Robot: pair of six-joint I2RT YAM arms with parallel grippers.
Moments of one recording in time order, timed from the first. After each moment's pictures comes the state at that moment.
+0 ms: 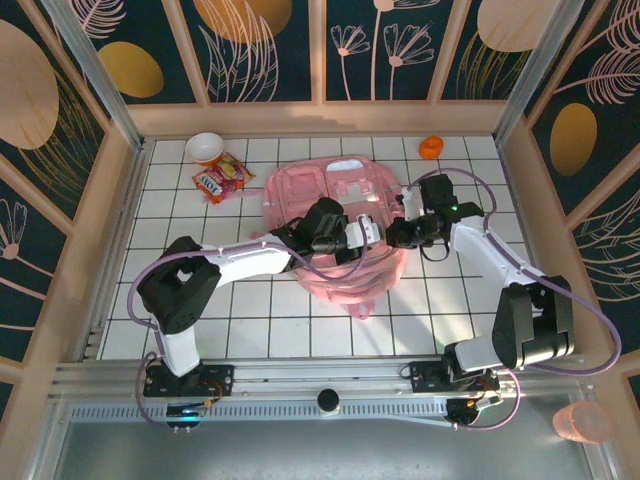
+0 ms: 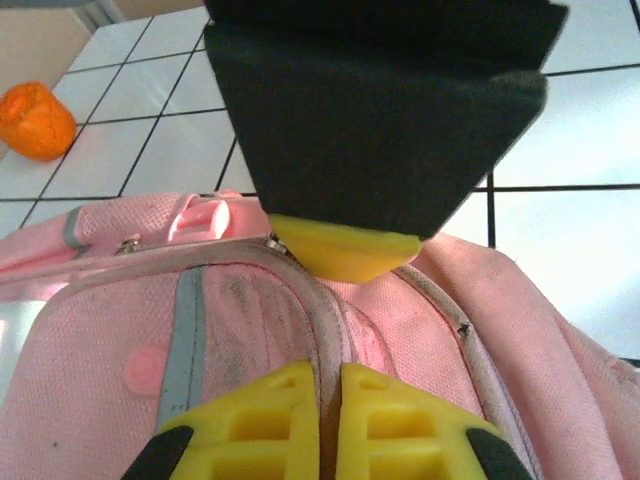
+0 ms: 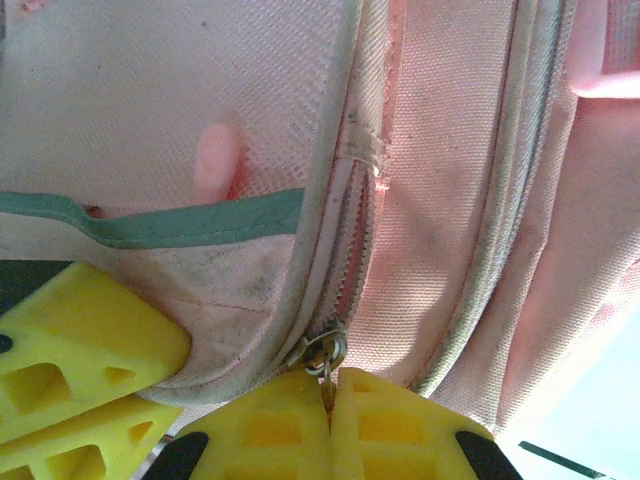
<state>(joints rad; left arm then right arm) -0.86 1.84 1.15 0.14 0.31 0.51 0.24 1.41 1.00 -0.69 -0.47 0.16</state>
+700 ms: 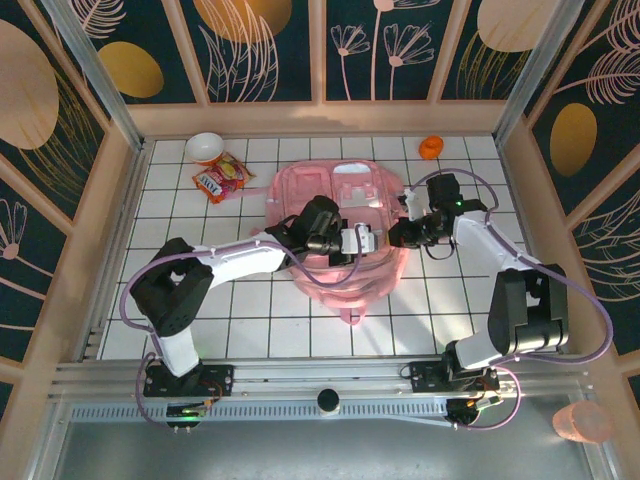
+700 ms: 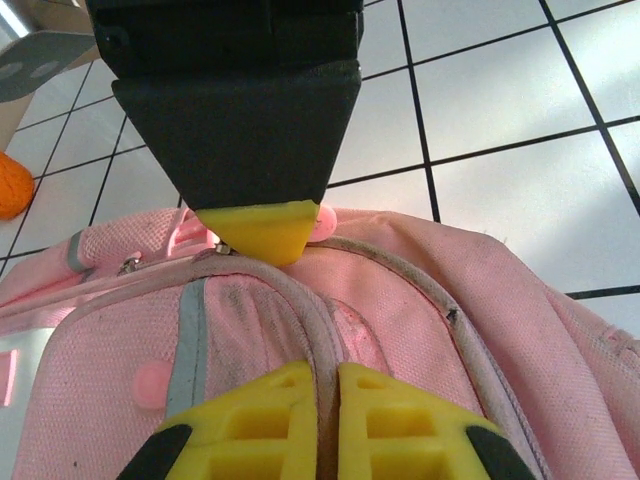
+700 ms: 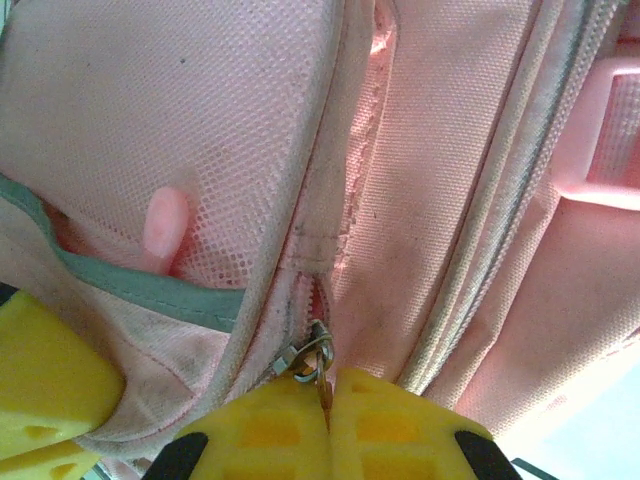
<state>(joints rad) -0.84 1.79 1.13 0.06 0.43 0.67 0.16 1.48 1.01 -0.71 -0.57 0.05</state>
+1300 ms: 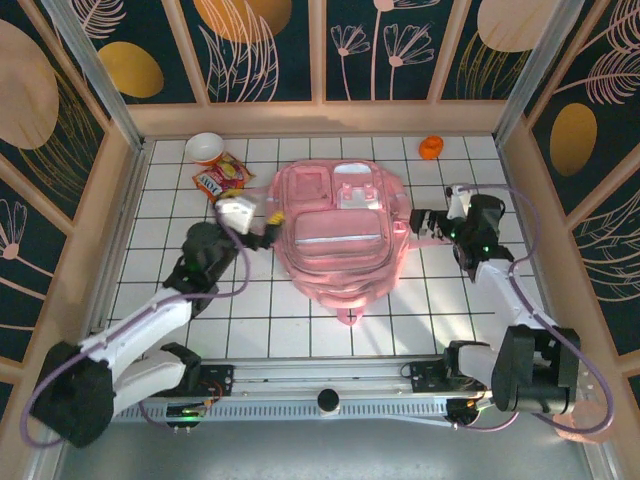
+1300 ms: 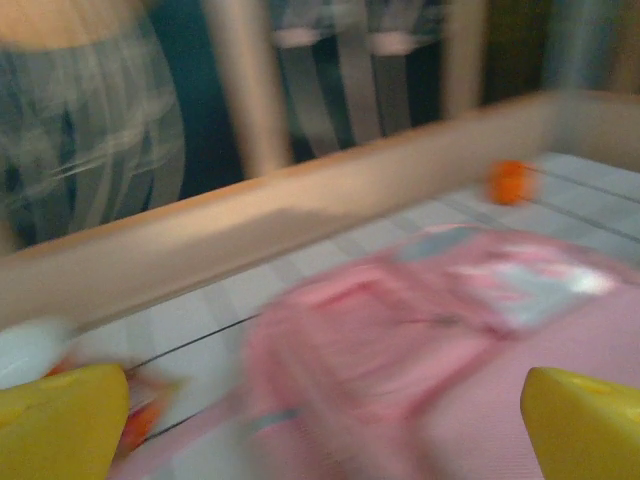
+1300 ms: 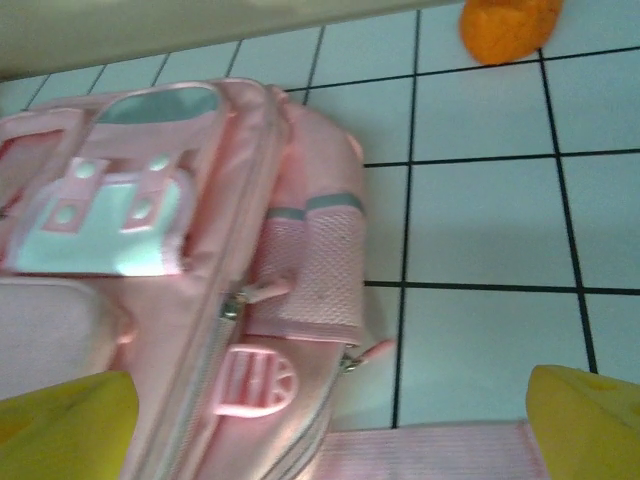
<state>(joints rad) -0.45 1.00 0.44 0.50 -0.09 0.08 -0.04 1.17 0.59 0.03 -0.34 0.08</state>
